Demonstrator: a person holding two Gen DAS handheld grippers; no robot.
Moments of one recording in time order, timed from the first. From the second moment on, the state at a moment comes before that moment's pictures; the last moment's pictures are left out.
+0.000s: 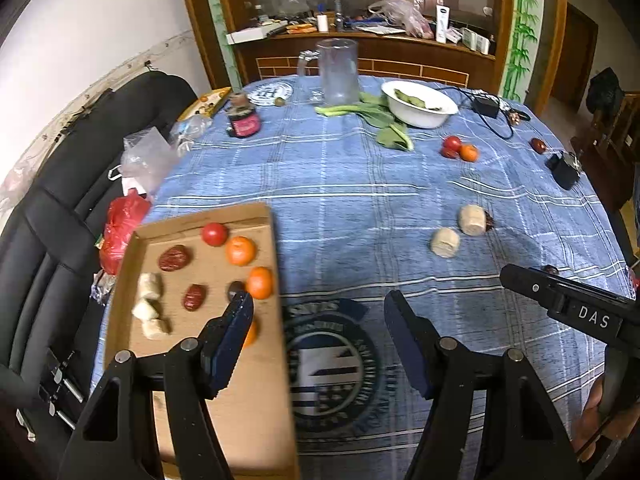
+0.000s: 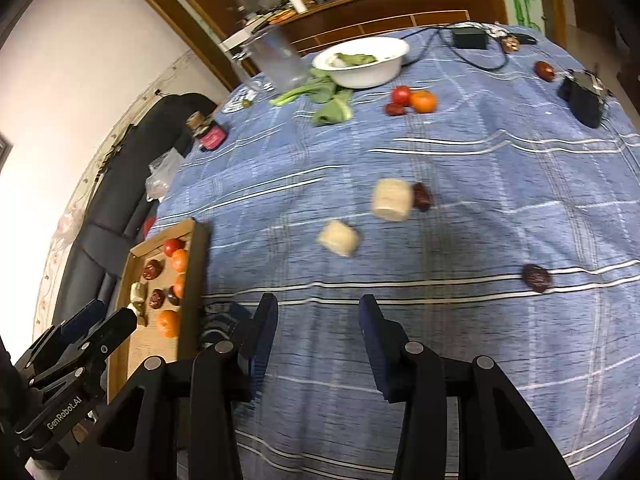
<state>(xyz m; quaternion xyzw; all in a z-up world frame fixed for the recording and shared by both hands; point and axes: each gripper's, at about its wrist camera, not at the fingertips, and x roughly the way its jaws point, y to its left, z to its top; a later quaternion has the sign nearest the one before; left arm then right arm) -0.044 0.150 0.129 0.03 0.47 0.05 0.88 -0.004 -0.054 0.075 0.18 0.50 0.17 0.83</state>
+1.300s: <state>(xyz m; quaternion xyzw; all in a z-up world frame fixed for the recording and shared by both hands) 0.074 0.060 0.024 -0.02 0.54 -0.05 0.84 0.025 -0.164 0.016 0.11 0.53 0.09 0.84</state>
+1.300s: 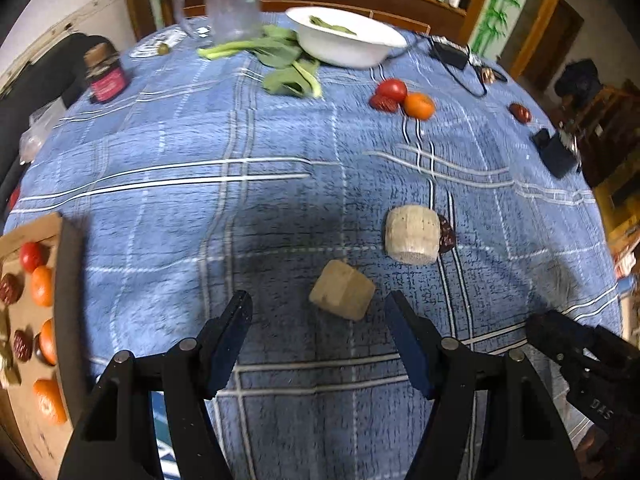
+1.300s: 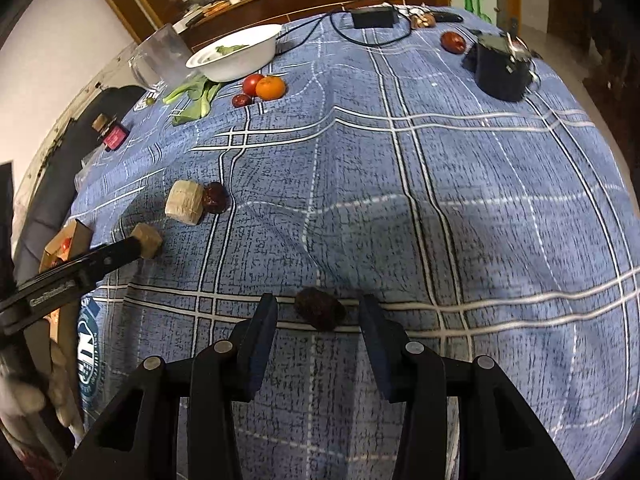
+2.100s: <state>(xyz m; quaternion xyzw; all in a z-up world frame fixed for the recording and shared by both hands) 0.042 0.075 0.052 -0.05 0.52 -0.08 0.85 0.011 -0.141 0.035 0.09 0.51 0.10 0.85</state>
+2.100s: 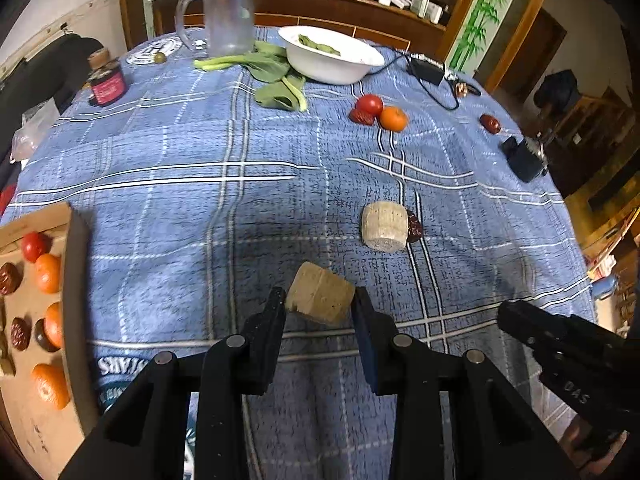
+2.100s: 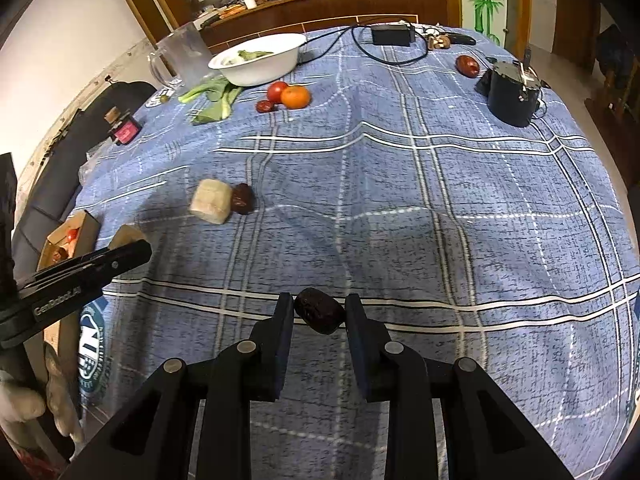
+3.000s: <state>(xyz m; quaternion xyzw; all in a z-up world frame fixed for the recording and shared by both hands) -0.073 0.313 0.075 -0.10 0.52 0.07 0.85 -0.035 0.120 0.083 0.03 0.49 0.30 0.82</state>
